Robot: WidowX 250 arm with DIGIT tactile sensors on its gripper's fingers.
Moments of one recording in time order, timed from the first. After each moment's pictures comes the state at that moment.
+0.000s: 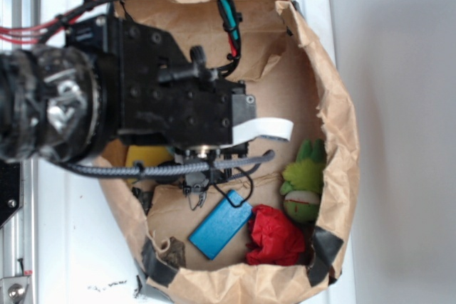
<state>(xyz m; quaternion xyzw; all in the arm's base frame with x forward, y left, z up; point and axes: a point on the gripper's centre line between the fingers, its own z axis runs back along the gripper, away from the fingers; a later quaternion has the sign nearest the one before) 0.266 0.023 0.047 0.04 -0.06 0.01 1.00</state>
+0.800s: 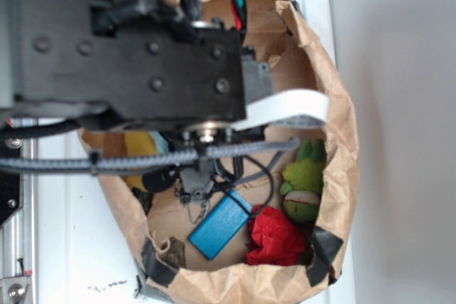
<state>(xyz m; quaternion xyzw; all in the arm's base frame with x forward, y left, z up) 0.262 0.025 0.127 0.02 -0.07 0.06 1.00</state>
